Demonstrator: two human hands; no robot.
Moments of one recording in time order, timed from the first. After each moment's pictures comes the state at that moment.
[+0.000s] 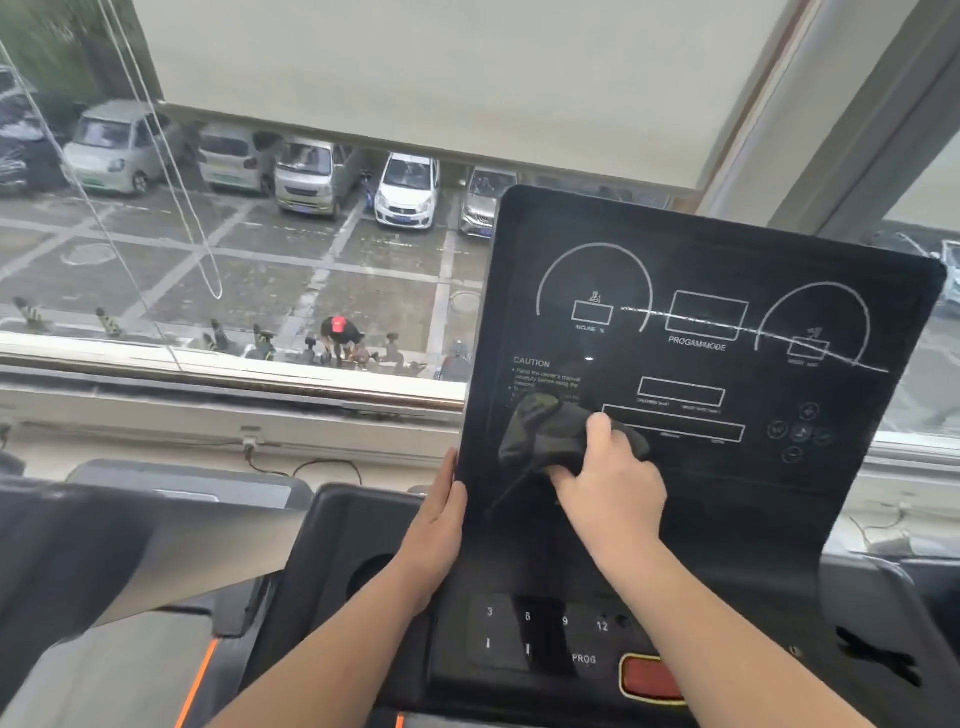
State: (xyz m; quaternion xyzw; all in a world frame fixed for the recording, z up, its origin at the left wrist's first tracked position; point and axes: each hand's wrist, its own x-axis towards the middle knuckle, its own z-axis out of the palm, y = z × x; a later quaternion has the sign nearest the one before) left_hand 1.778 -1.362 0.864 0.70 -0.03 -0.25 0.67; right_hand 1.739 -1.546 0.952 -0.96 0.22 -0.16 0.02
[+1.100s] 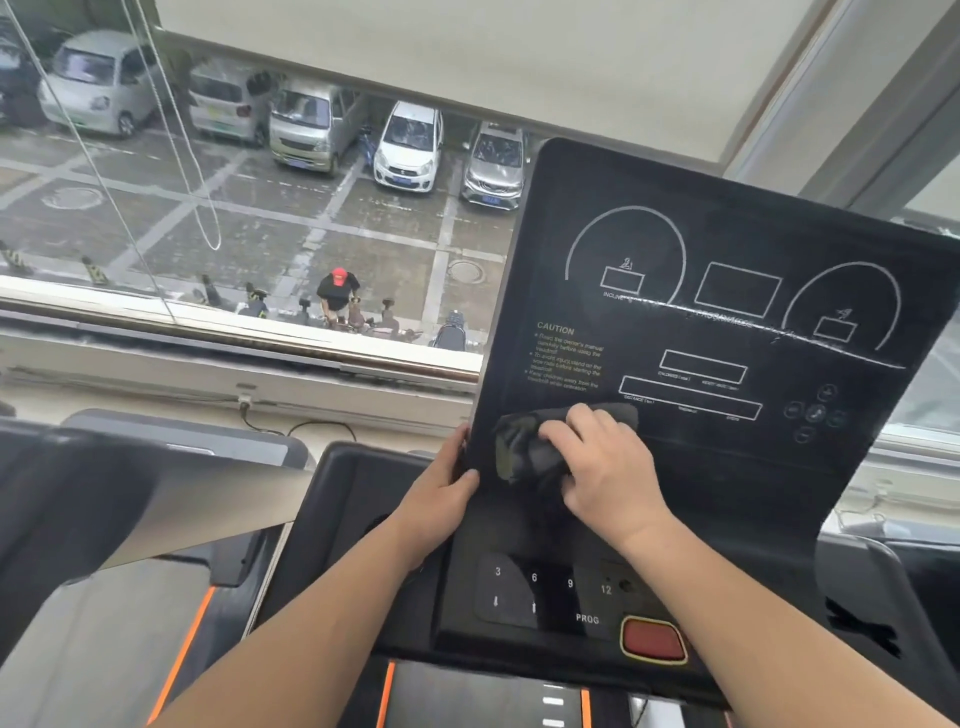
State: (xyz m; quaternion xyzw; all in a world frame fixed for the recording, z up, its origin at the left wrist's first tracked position) left_hand 1.781 -1.343 0.864 0.71 -0.07 -0.28 0.65; right_hand 1.733 -1.554 0.928 -0.98 -0.06 -0.19 -0.04
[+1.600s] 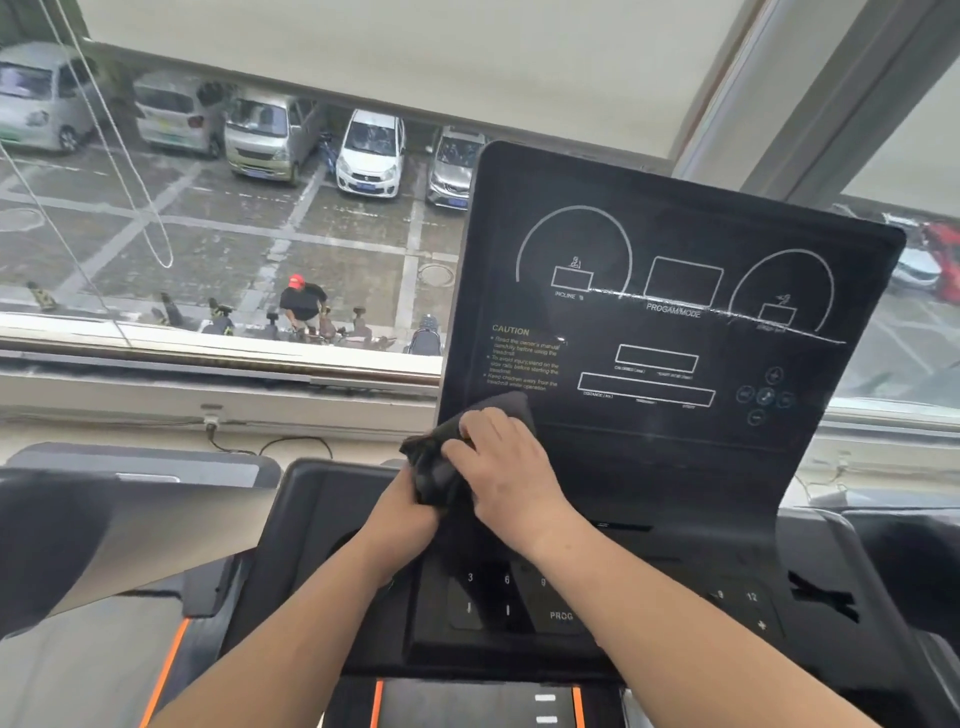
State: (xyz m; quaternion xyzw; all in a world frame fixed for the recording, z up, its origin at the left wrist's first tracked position) left_hand 1.776 -1.343 0.870 0.73 -0.05 -0.27 0.62; right_hand 1.751 -1.499 0.916 -0.97 -0.15 -0.19 0.00
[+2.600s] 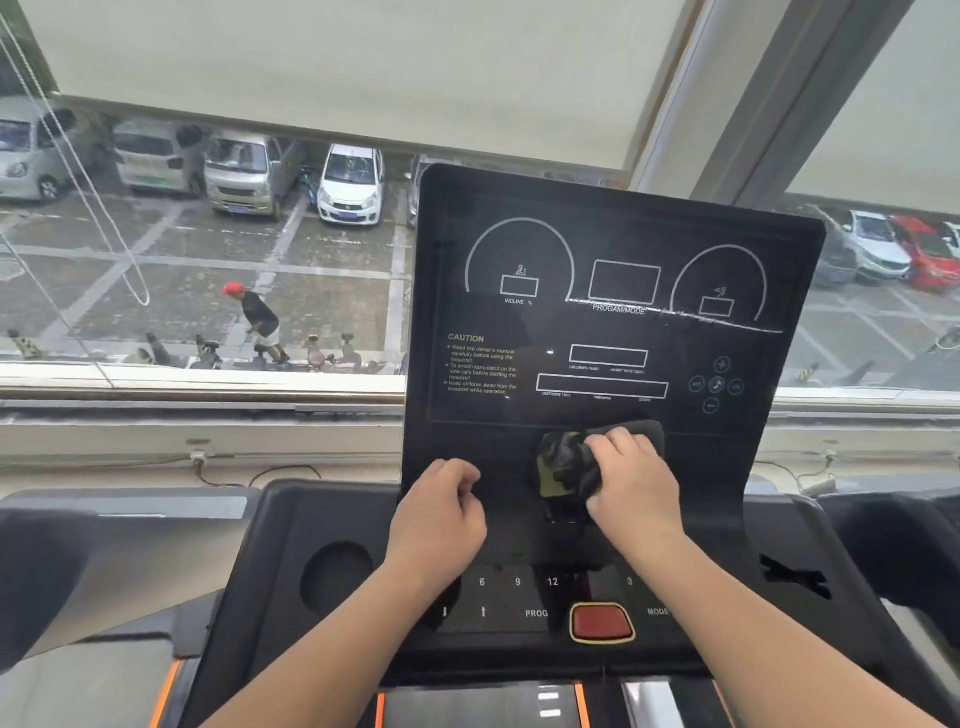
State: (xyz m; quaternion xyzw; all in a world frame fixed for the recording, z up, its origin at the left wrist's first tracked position) left_hand 1.741 -1.401 0.899 0.88 -0.19 -0.07 0.43; right_hand 1.672 -1.626 0.923 -0.97 0.16 -0.17 0.01
